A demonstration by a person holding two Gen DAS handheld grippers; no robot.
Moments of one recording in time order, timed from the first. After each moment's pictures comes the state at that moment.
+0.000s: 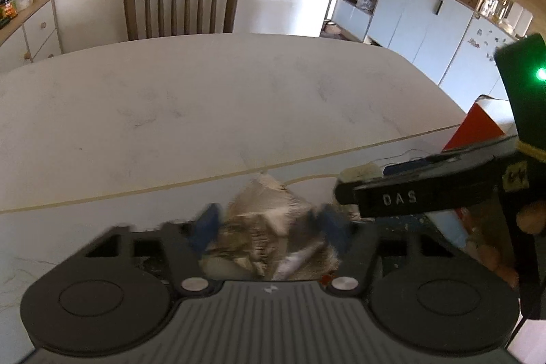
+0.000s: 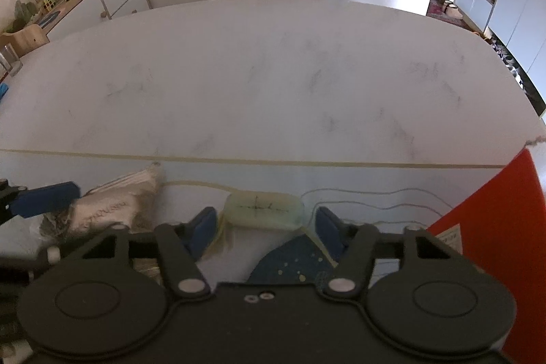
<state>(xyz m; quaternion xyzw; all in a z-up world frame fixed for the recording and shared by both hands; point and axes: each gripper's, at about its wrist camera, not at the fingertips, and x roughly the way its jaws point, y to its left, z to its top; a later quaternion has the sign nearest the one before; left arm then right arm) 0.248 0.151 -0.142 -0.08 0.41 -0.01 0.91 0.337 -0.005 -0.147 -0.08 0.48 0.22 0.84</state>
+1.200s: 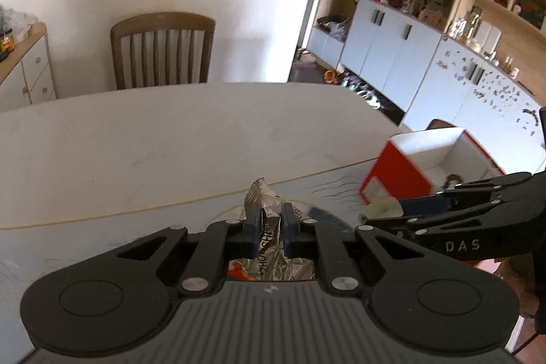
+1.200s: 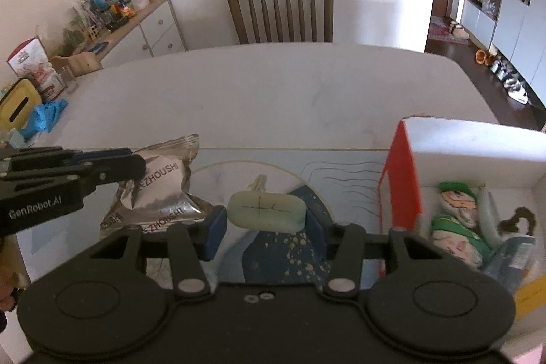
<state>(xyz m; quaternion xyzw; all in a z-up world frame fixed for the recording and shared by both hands) 0.186 0.127 -0.048 -0.08 0.35 -0.05 0.93 0.252 -0.067 -0.047 -0.04 0.44 0.26 0.86</state>
